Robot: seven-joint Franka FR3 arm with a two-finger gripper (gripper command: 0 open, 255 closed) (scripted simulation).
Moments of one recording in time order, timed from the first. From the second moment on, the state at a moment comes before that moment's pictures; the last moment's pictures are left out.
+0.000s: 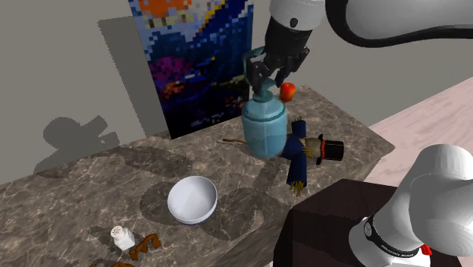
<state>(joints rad) -0.41 -0.65 0.14 -2.26 -0.08 1.87 0.58</state>
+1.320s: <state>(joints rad) -0.42 -0.55 0.15 -1.92 -0.09 1.62 0.56</state>
